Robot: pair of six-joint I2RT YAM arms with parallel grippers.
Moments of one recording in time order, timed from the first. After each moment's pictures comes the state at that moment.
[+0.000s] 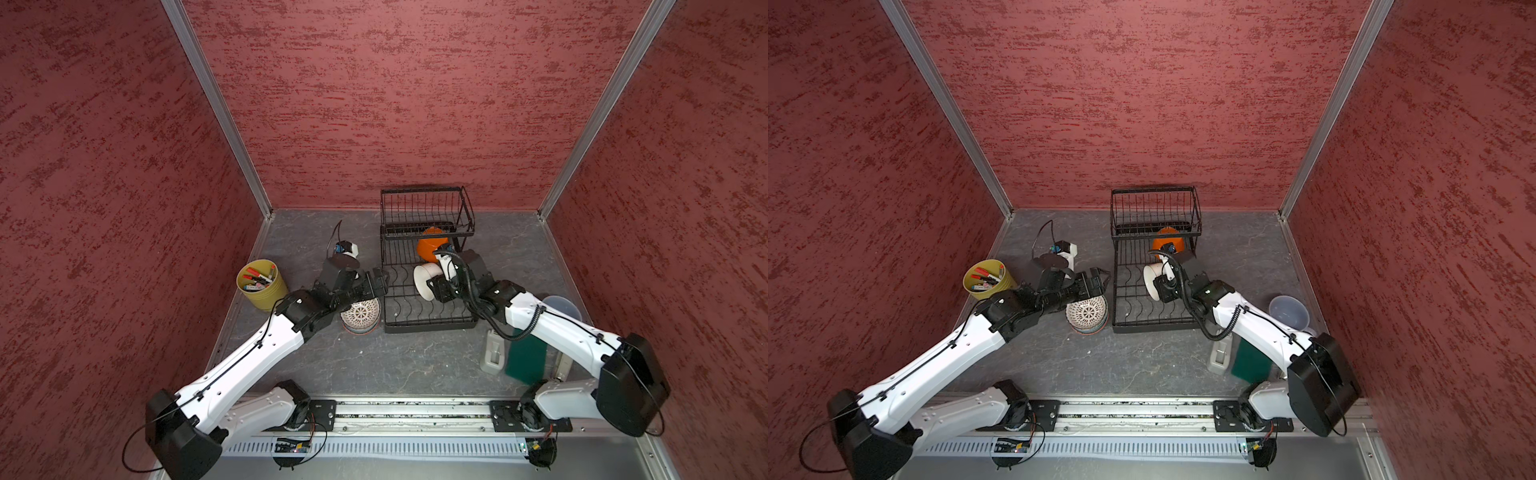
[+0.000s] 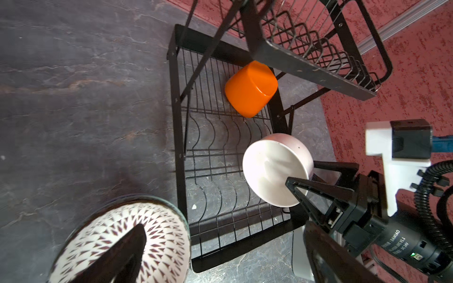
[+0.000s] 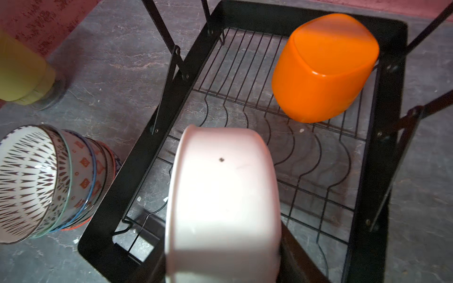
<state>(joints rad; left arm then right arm) -0.63 1.02 0.94 -0.54 -0.08 -0.74 0.64 1.37 0.95 -0.28 0.03 0.20</state>
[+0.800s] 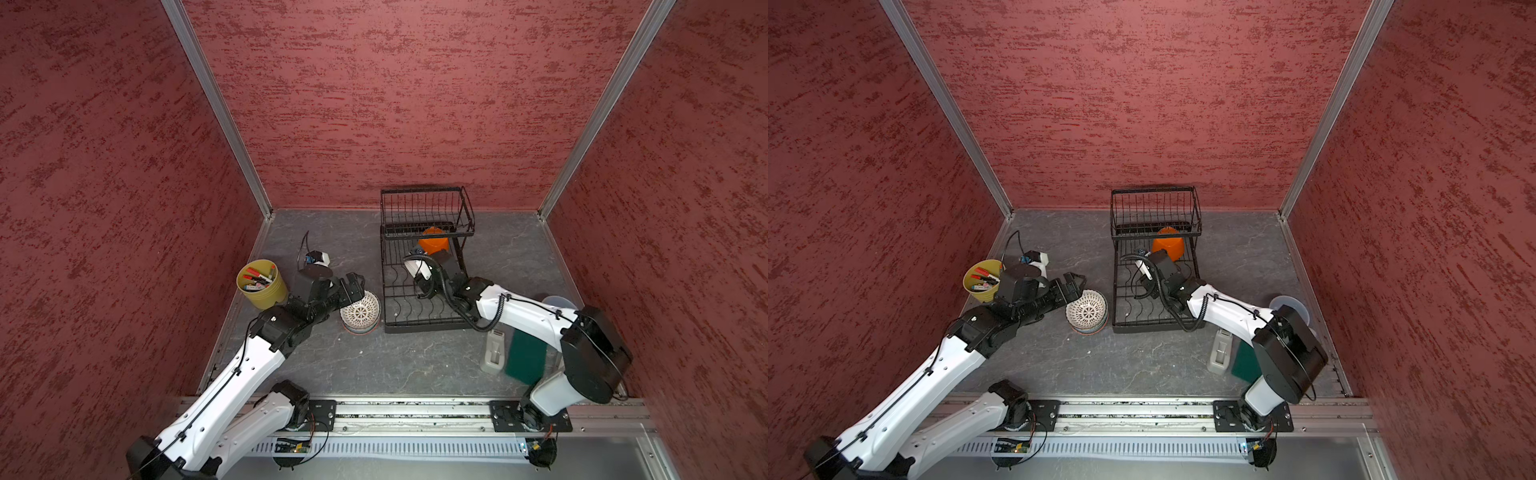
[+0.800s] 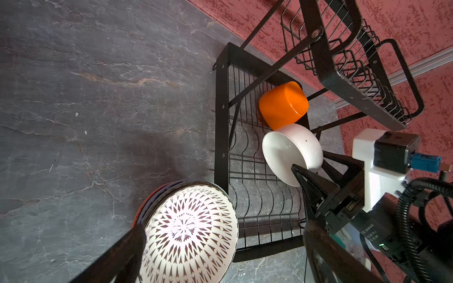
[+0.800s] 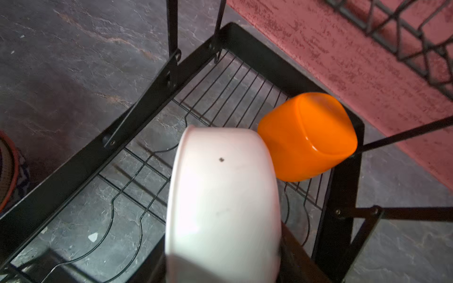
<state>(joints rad) -0.48 0.86 0.84 -0.61 -0.06 -0.76 0.73 1.58 1.03 -0.11 0.26 -0.16</state>
